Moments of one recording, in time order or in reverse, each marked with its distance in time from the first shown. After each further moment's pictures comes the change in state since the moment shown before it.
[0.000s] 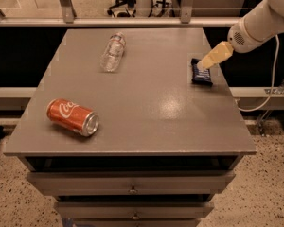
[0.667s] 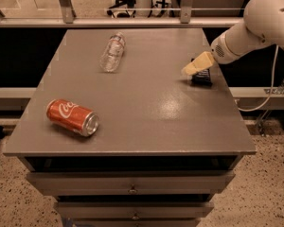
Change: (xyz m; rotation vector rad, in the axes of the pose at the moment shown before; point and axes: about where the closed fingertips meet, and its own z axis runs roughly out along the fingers) arm -0.006 0.020 0.060 -0.059 -0.056 0.073
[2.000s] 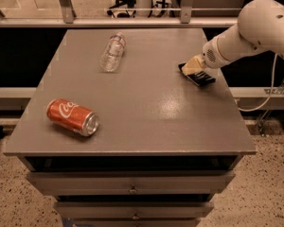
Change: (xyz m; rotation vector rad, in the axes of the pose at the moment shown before) arm -0.007 0.042 0.004 -0.064 -0.059 -0.018
